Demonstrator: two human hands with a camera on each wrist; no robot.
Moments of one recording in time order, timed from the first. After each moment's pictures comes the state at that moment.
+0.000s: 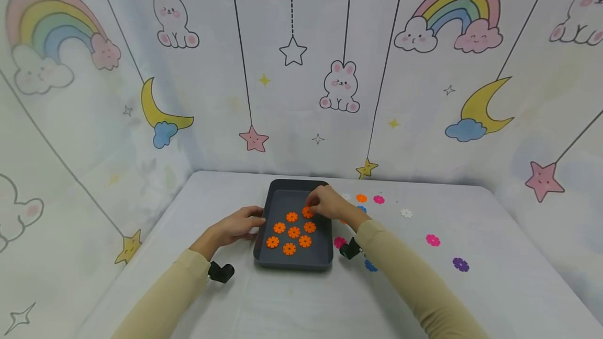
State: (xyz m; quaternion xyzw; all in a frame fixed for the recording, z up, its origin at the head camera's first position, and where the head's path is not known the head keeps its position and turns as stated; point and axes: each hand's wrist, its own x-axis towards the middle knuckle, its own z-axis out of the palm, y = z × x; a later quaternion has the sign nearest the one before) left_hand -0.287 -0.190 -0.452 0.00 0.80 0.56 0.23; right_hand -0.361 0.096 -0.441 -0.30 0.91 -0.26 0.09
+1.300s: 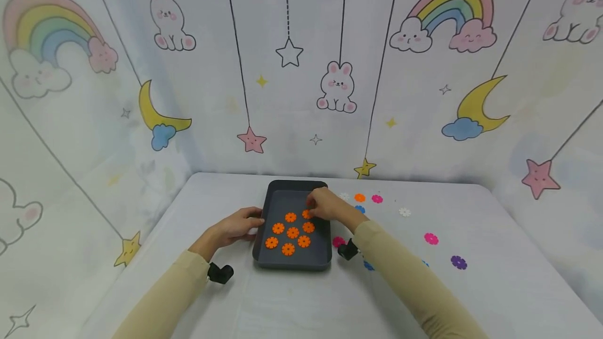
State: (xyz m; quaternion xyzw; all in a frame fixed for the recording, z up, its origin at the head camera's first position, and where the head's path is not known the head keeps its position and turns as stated) left_hand -0.288 -0.190 -0.454 0.00 0.79 0.56 0.23; right_hand -0.351 0.093 -0.430 -0.29 0.93 -0.20 0.09
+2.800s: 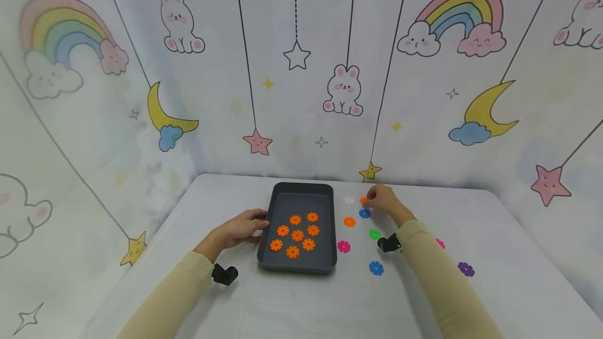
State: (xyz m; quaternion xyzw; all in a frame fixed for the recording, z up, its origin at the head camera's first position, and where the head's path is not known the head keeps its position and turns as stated) left_hand -0.286 -0.193 -0.454 0.00 0.79 0.57 0.23; right_hand -0.387 0.227 -0.457 -0.06 0.95 -0.30 0.08
